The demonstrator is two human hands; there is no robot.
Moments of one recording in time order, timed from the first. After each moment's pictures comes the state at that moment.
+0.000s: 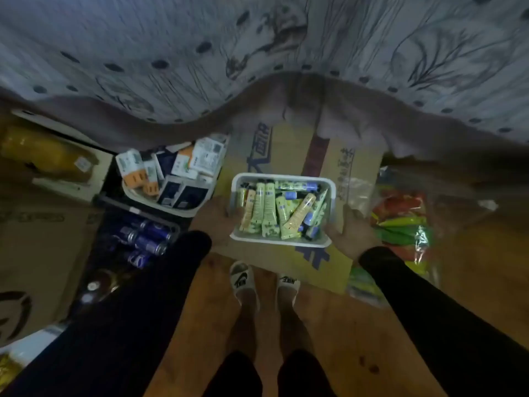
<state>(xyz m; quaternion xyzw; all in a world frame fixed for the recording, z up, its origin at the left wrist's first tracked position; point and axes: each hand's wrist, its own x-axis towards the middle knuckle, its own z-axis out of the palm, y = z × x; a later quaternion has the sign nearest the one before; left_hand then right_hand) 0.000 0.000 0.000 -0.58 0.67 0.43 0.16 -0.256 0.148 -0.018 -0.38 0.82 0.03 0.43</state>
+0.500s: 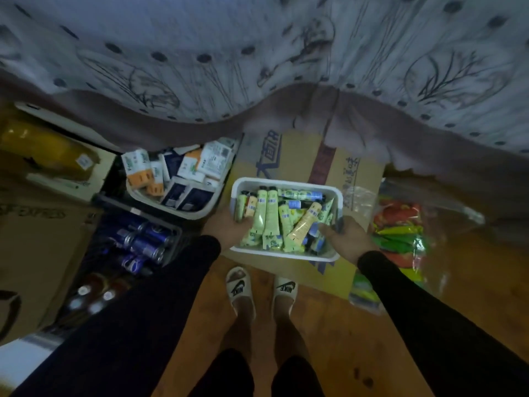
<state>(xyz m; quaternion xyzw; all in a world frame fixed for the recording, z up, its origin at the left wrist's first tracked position) 0.024 0.010 0.005 -0.59 0.60 0.53 0.11 -0.212 0.136 0.005 -0.27 0.83 -0.09 0.48</state>
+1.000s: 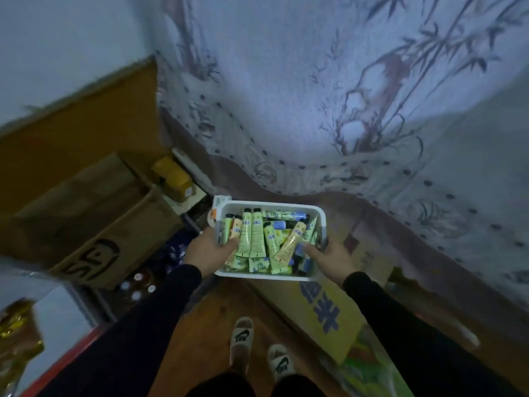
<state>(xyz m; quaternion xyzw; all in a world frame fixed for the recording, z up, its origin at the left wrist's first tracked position) 0.164 0.075 0.225 -0.73 0.56 0.39 -0.07 -0.112 0.097 0.223 -0.46 0.70 -0.17 0.52</state>
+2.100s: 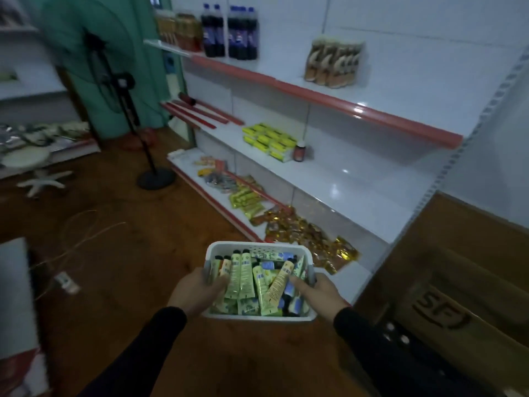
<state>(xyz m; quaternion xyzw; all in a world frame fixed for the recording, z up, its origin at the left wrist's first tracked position) 0.351 0.822 0.353 -0.92 -0.11 0.12 -0.36 0.367 0.549 0.335 -0.81 0.09 0.21 0.55</state>
